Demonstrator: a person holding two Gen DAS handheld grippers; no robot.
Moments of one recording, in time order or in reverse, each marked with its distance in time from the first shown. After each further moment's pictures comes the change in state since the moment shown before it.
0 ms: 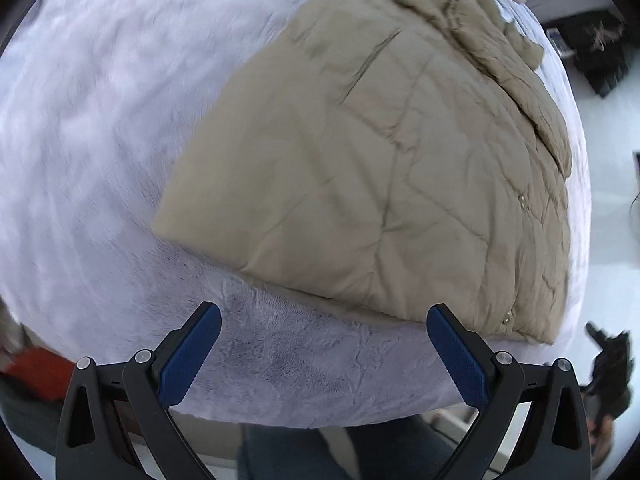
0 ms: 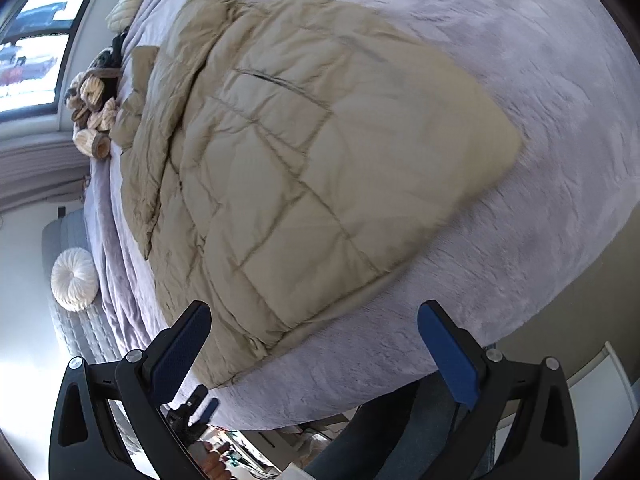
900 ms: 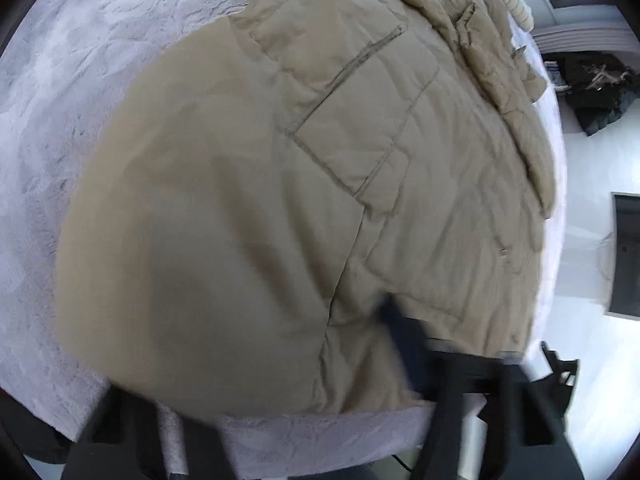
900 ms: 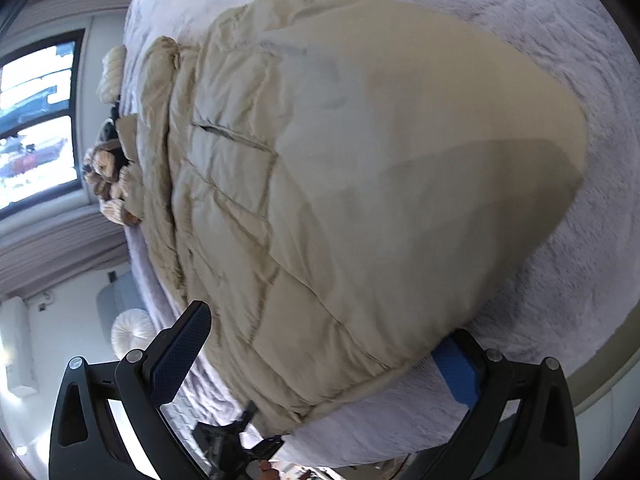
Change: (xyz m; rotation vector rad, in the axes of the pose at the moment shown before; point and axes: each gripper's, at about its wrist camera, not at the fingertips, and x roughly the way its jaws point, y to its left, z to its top) left arm 0.038 -0.015 0.044 -0.091 0.013 -0.173; right arm 0.049 -0.033 0.039 0.221 -0.048 0.265
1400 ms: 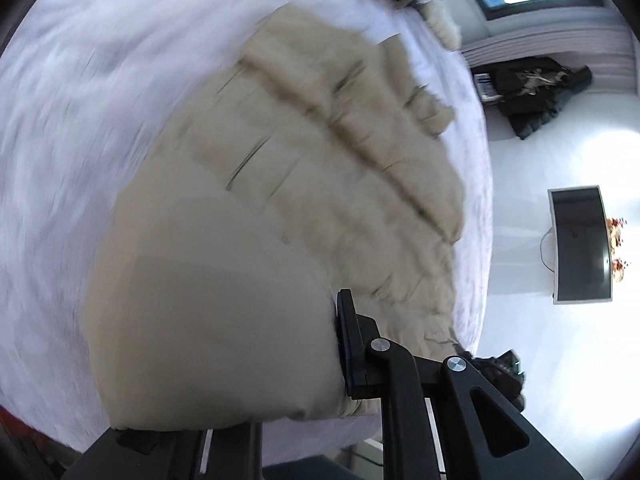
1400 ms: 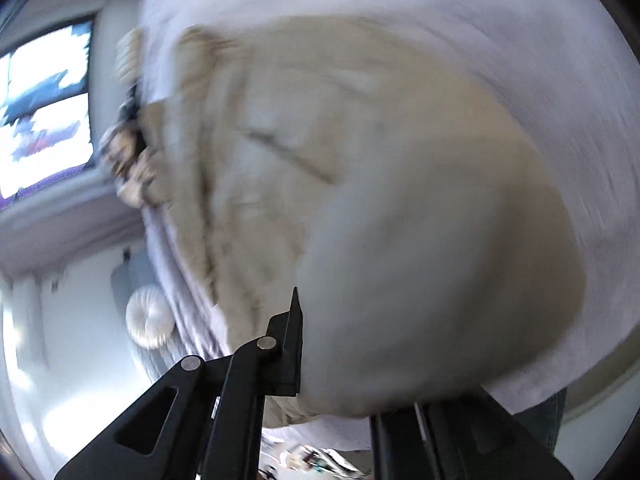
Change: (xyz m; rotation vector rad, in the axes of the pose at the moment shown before) left arm -0.086 -0.072 0.043 0.131 -0.107 -0.168; right arm -0.018 0.064 0.032 -0.167 0.100 0.034
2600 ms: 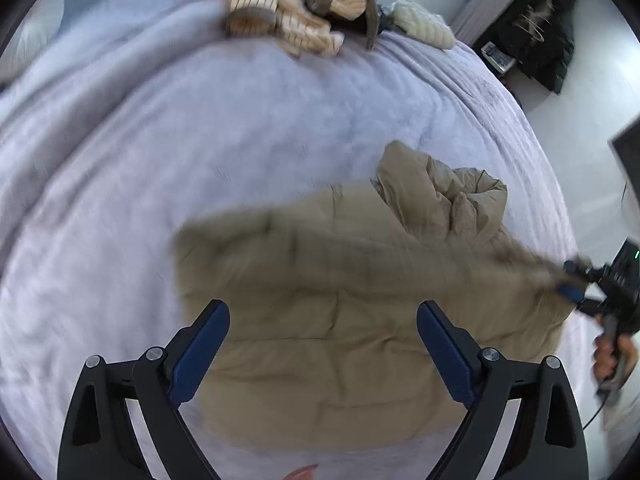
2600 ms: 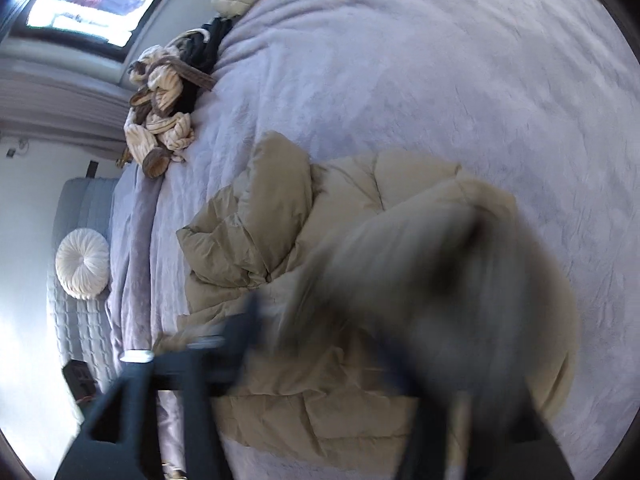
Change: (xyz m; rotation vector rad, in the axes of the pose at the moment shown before) left arm 0.056 -0.099 0.237 0.377 -0.132 0.379; right arm 0.116 0.256 0.205 -0.525 -0.059 -0.261
